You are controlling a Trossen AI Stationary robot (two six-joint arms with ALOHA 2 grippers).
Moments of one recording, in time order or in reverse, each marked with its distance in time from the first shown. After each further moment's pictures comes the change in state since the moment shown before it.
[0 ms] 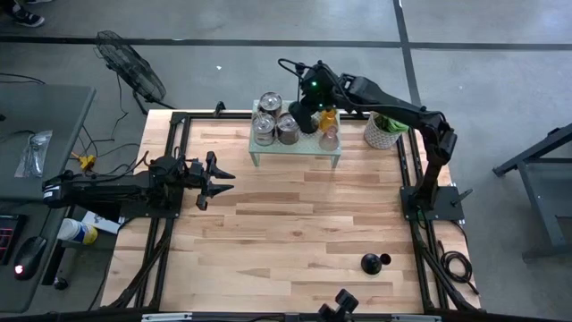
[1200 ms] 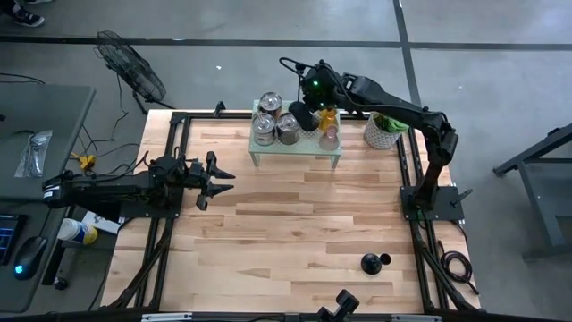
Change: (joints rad) left arm 0.000 0.000 0.000 0.000 -0.001 0.000; right arm 0.006 -0.014 0.000 0.006 0.027 -0.003
